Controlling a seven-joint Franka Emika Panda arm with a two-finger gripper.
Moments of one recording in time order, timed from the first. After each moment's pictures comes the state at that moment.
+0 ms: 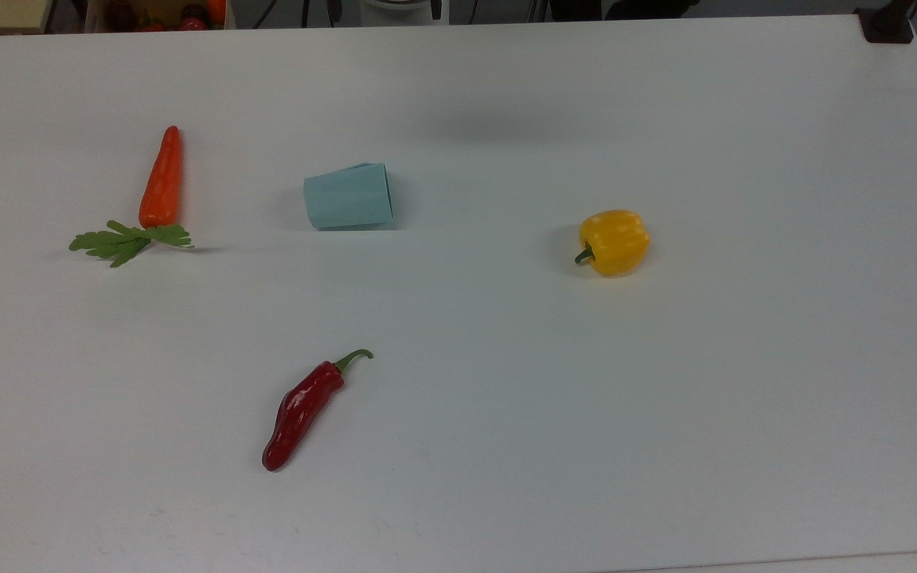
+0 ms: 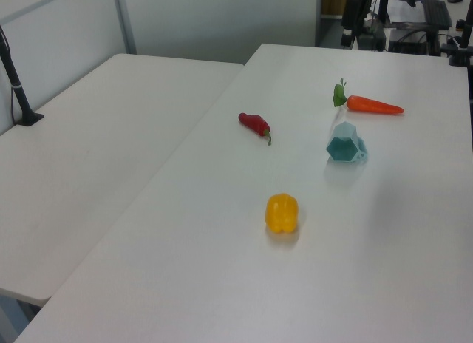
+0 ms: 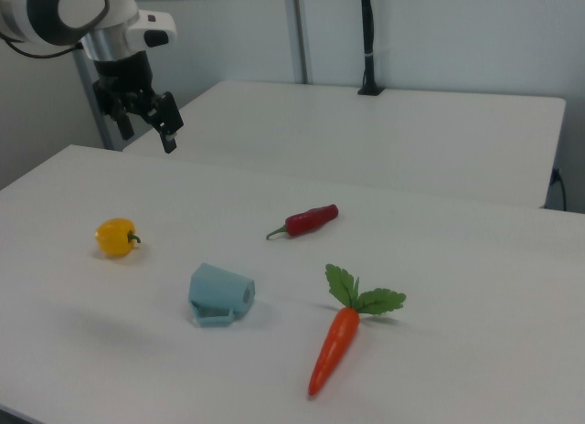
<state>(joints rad) 0.10 -0.03 -0.02 -1.63 0.08 1.72 0.06</state>
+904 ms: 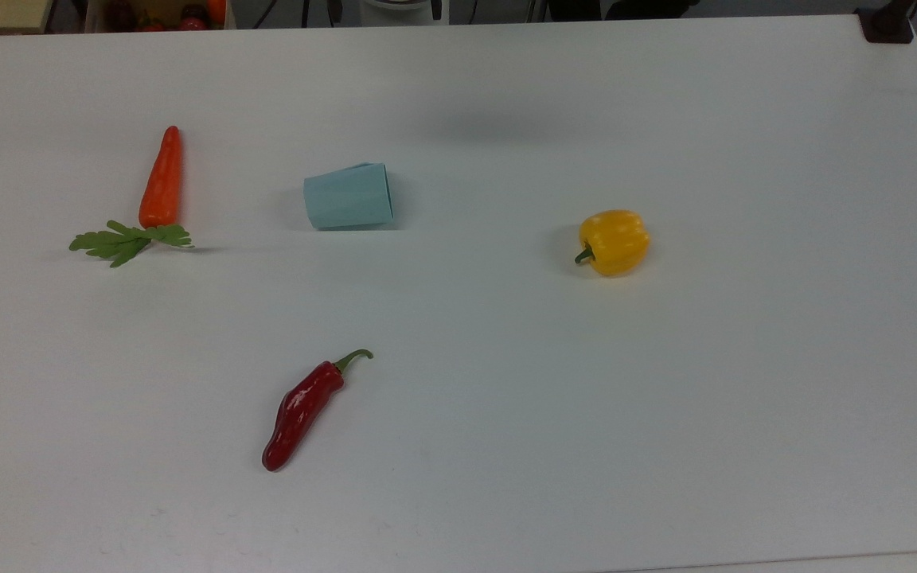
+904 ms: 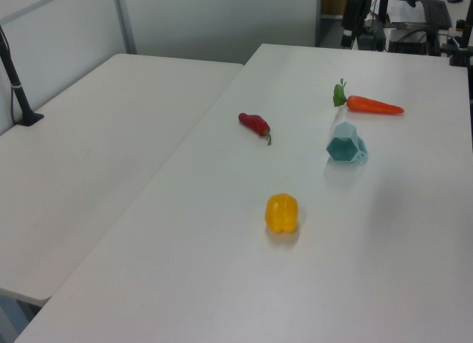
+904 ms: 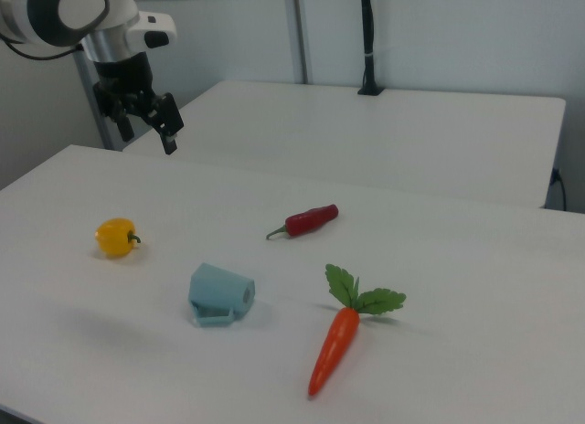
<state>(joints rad) 0.10 -0.03 -0.02 -1.63 0.07 1.72 0.05</state>
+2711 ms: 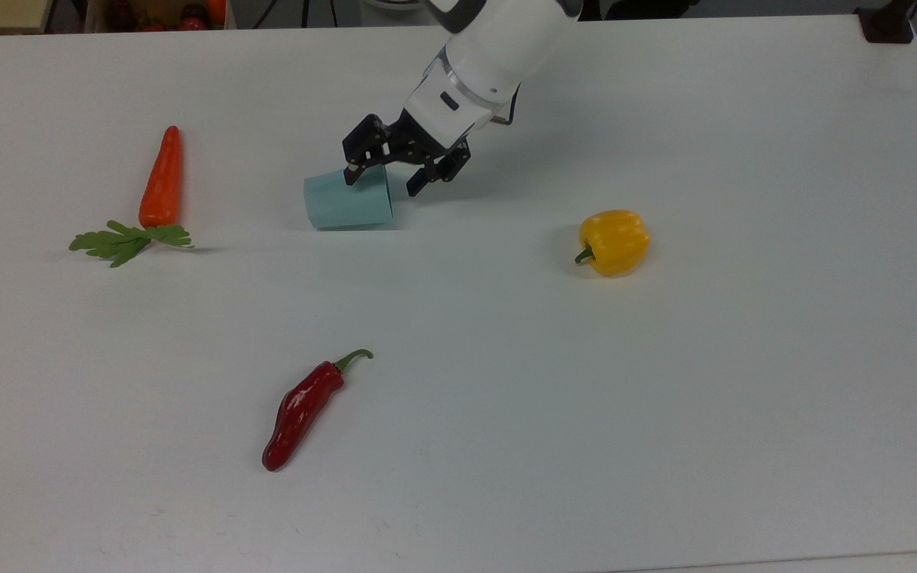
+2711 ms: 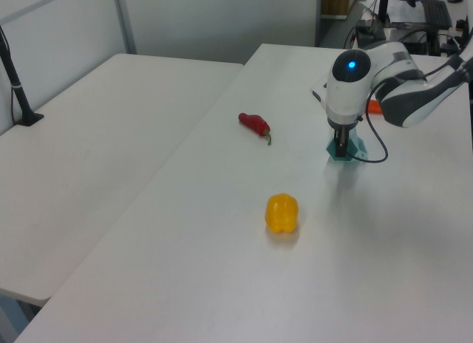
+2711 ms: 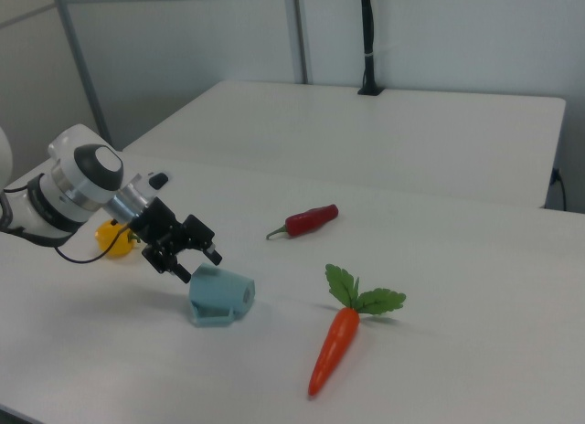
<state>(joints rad) 0.11 0.22 0.17 -2.06 -0.80 2.13 0.46</state>
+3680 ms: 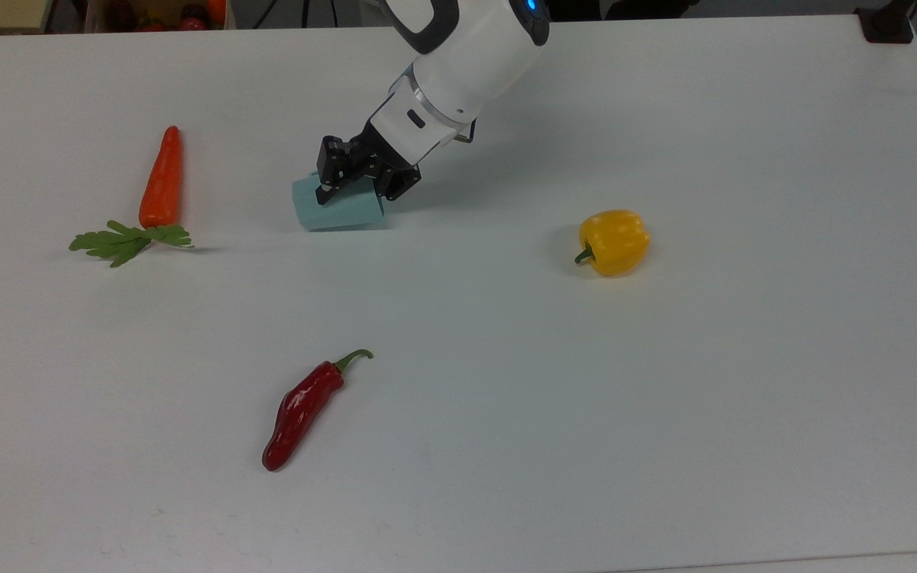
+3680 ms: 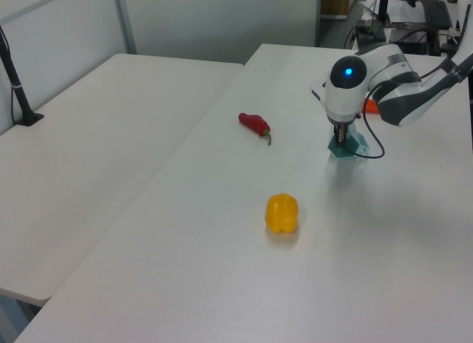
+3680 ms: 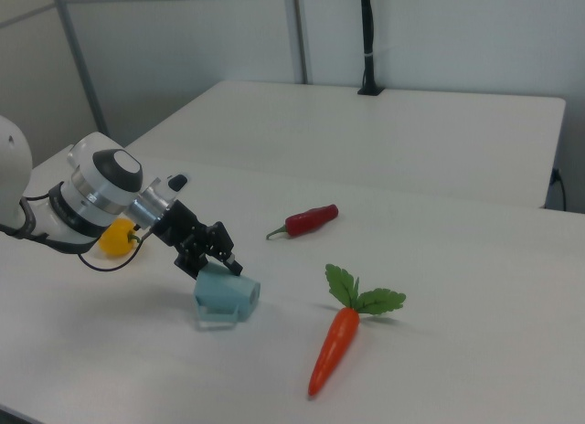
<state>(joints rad) 0.04 0.24 0.17 -2.05 -0.93 2.13 0.48</state>
